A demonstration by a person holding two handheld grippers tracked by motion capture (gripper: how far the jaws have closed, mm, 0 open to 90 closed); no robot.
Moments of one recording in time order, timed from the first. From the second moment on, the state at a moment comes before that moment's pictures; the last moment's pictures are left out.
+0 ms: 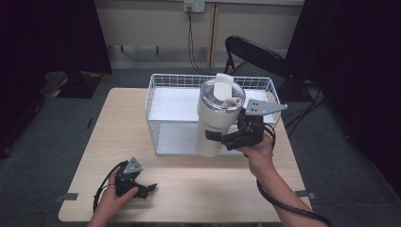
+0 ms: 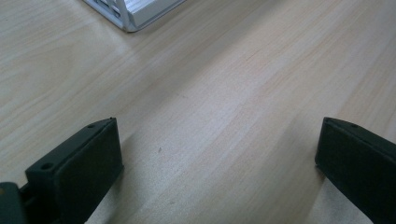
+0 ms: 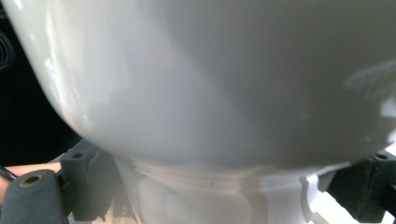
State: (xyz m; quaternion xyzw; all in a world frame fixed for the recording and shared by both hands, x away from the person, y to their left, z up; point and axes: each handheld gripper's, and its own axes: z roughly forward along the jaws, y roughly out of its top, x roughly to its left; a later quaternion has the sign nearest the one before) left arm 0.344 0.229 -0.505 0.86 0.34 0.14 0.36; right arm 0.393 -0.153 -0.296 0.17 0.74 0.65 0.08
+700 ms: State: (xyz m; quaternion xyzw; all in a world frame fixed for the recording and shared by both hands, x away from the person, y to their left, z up) left arm 0.344 0.229 -0.505 0.86 0.34 0.14 0.36; right arm 0.409 -0.147 -0.274 0.18 0.74 0.64 0.08
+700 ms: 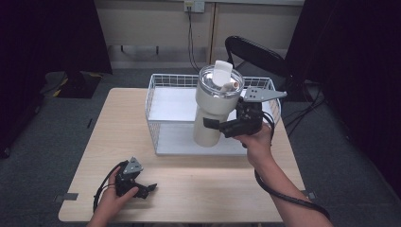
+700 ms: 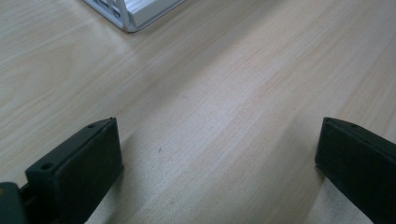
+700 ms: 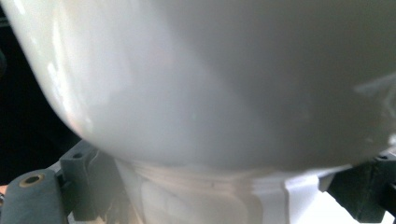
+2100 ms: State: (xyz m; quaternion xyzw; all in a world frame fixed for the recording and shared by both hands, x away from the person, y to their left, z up) left arm 0.344 0.229 -0.505 0.86 0.34 0.14 0.36; right arm 0.439 -0.152 -0.225 0.21 0.73 0.63 0.14
